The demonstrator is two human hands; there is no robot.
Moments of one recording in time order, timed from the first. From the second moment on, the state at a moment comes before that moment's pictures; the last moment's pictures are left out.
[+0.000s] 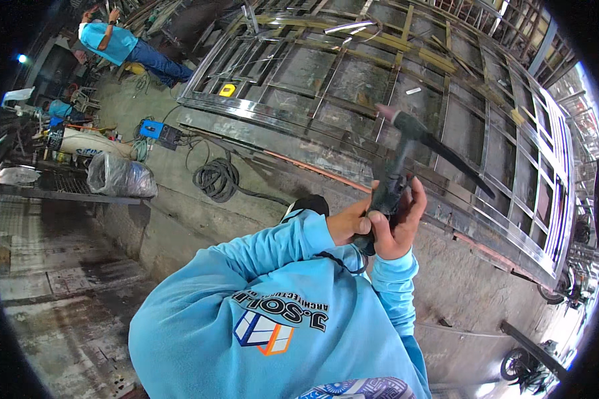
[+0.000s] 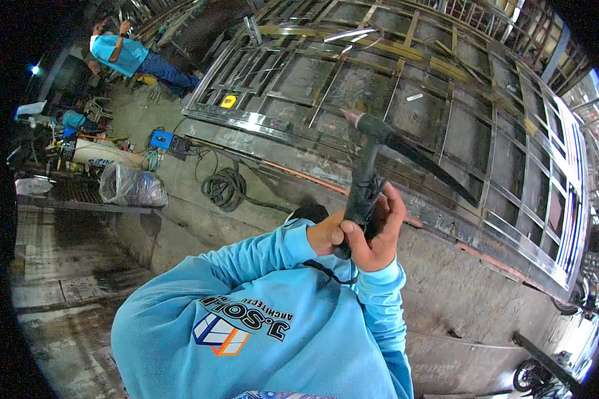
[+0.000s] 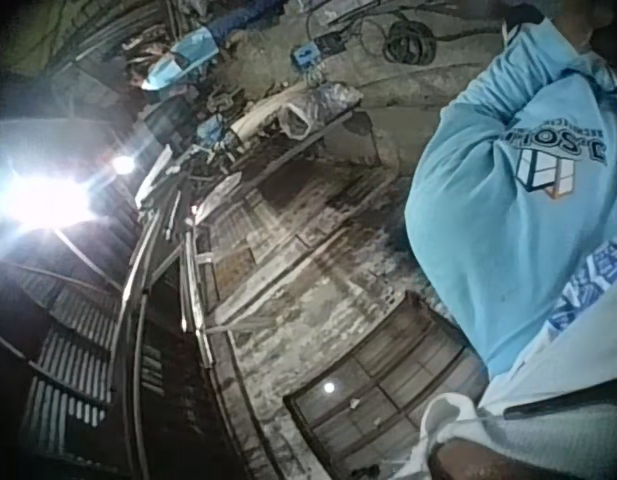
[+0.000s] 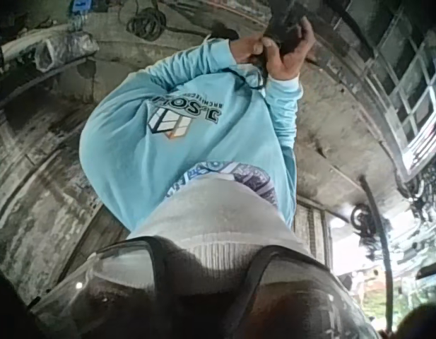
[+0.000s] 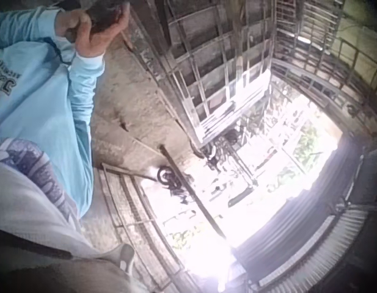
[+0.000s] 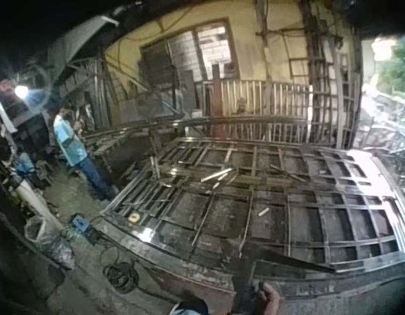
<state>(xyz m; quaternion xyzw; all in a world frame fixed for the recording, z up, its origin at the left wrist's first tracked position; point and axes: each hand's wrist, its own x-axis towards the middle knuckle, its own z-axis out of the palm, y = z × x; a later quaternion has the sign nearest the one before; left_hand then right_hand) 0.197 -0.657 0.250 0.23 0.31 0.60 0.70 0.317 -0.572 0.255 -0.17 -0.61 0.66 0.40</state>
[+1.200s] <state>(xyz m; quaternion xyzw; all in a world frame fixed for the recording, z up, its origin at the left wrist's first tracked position) -0.001 -0.736 0.218 0.29 0.44 0.70 0.47 0.084 -0.574 0.337 -0.17 -0.66 0.62 0.39</state>
